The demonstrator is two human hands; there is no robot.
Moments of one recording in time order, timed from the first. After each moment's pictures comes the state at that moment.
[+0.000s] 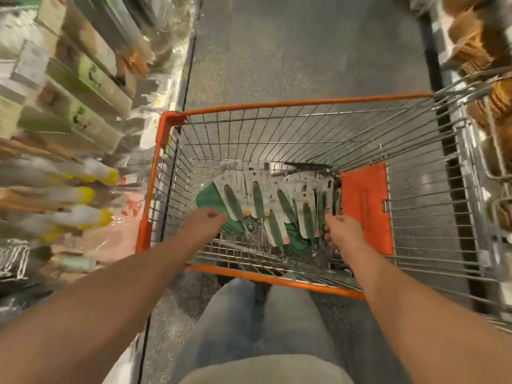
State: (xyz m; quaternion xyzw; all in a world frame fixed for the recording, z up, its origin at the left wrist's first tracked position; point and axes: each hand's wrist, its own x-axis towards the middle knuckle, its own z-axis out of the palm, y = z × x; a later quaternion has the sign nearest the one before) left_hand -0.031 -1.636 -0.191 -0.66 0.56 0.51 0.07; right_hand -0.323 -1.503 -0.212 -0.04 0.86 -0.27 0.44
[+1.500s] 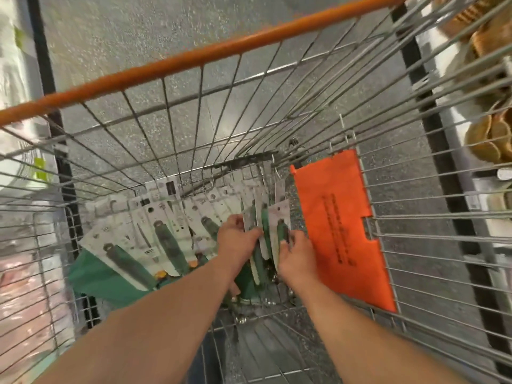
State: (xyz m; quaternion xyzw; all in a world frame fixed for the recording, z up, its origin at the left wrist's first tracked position) left_hand -0.314 -1.633 -0.407 -0.65 0.51 0.56 0.09; right_hand -0.389 -1.518 -0.415 -0.08 0.88 -0.17 0.43
